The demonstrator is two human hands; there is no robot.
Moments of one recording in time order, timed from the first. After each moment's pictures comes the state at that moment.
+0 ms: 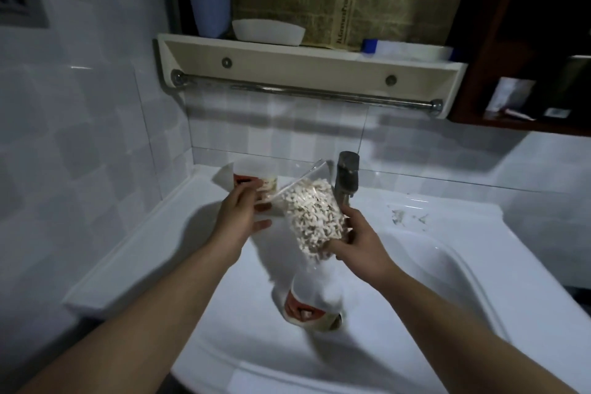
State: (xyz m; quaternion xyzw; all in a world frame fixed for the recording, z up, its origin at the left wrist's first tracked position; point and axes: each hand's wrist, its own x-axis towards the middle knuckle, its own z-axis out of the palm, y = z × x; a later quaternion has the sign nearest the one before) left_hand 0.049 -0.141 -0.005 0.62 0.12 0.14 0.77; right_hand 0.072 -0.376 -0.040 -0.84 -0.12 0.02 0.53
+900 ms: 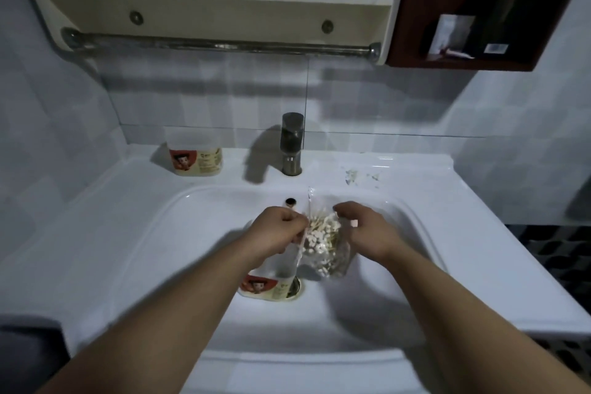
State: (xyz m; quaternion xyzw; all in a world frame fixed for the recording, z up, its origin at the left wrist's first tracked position) left_hand 0.056 -0.275 -0.054 0.83 0.03 -0.09 0.56; right_hand 0.077 -0.483 -0.069 -0.91 -0.06 0.03 0.40
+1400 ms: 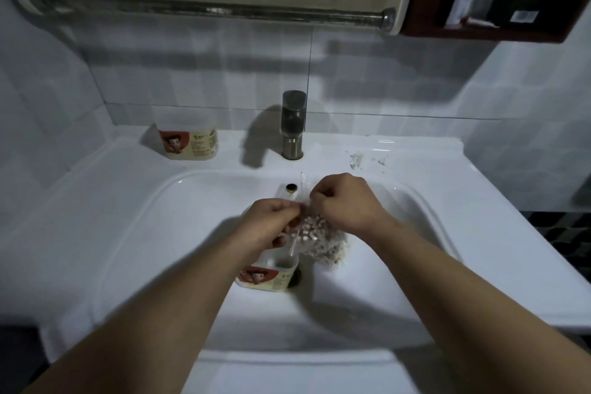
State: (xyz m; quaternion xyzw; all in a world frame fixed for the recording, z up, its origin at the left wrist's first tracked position) left_hand 0.066 -0.264 -0.083 0.73 0.07 -0.10 0.67; right_hand 0.085 -0.432 -0.042 -0.94 -0.10 -0.04 0.33
